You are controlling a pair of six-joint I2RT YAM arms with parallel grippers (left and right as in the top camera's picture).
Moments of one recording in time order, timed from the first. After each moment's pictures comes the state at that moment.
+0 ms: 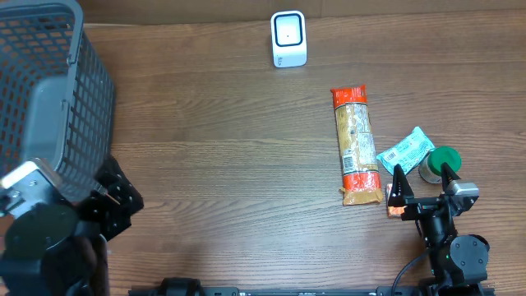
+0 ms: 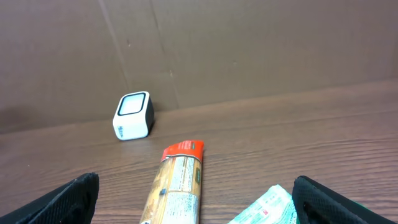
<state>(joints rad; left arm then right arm) -0.05 0.83 1.65 -1.40 -0.44 -0.48 0.14 0.01 0.02 -0.03 0.04 0.20</state>
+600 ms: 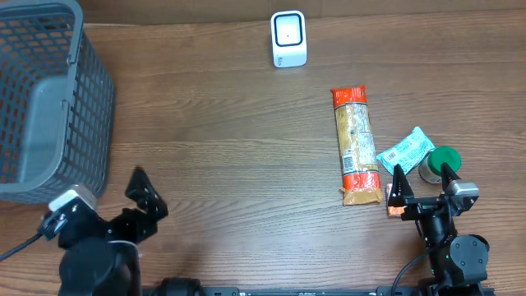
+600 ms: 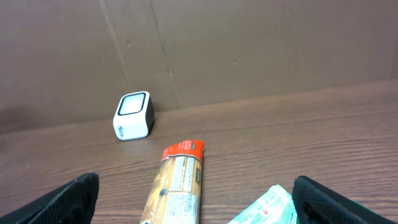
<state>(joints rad) -0.05 0.46 1.07 -0.90 -0.38 -0.49 0.14 0.01 0.02 -0.03 0.04 0.20</state>
